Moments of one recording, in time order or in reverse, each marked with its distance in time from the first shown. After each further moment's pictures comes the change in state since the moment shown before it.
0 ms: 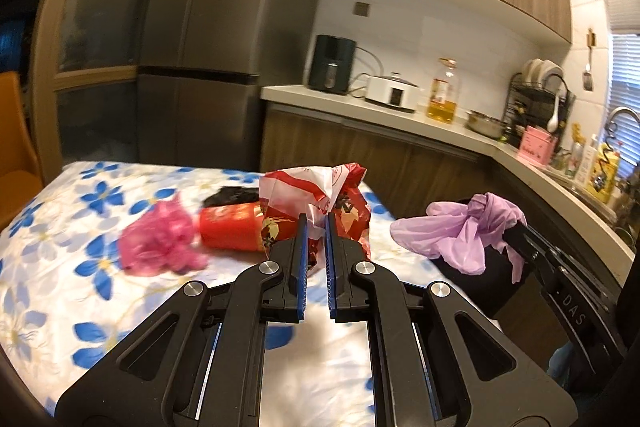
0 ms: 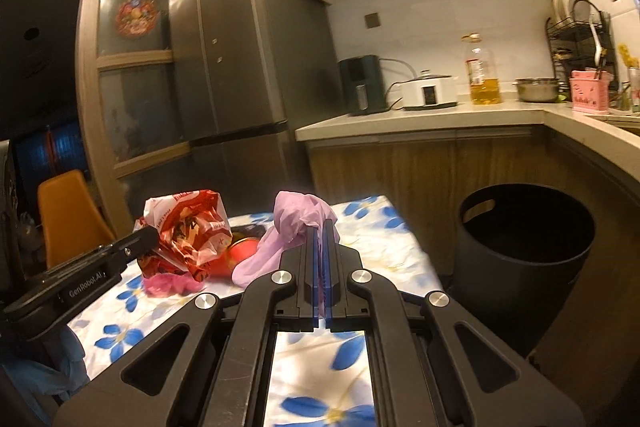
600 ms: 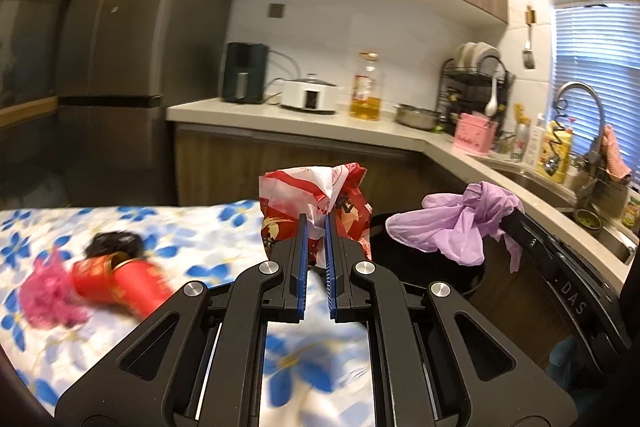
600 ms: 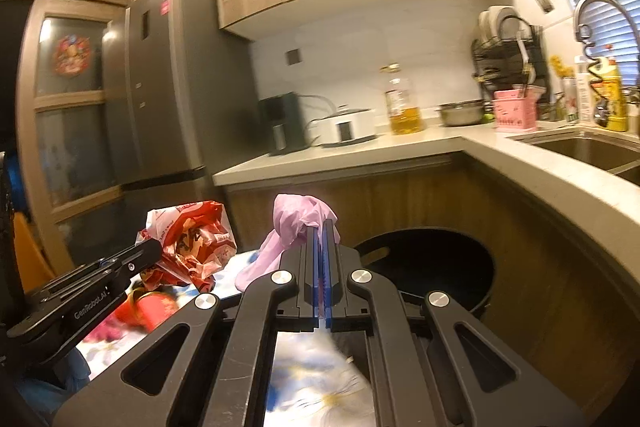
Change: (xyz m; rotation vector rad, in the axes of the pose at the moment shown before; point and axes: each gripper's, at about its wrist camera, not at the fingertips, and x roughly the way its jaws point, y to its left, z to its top) left arm 0.060 -0.128 0.025 0.118 -0.022 -0.227; right arm -0.024 -0.103 0.040 0.069 -0.127 -0.245
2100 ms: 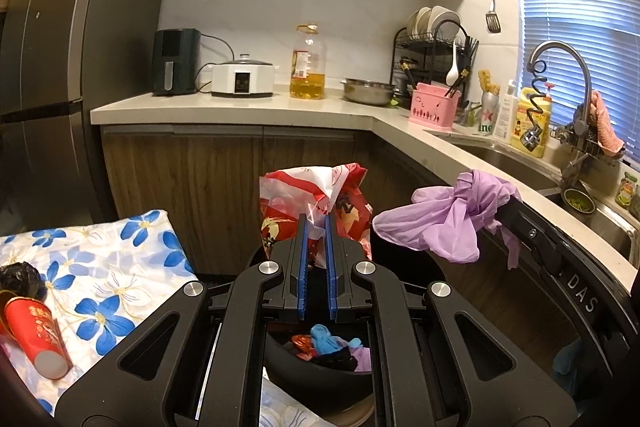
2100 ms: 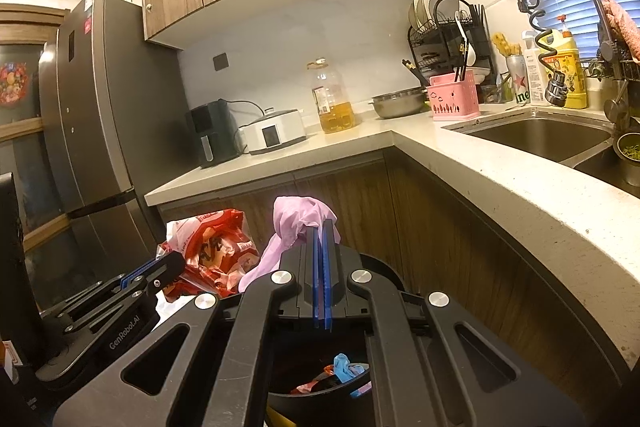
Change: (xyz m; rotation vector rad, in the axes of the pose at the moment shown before) left arm 0.116 -0.086 0.002 0.080 0.072 -0.137; right arm 0.045 -0.095 0.017 0.093 0.016 -0.168
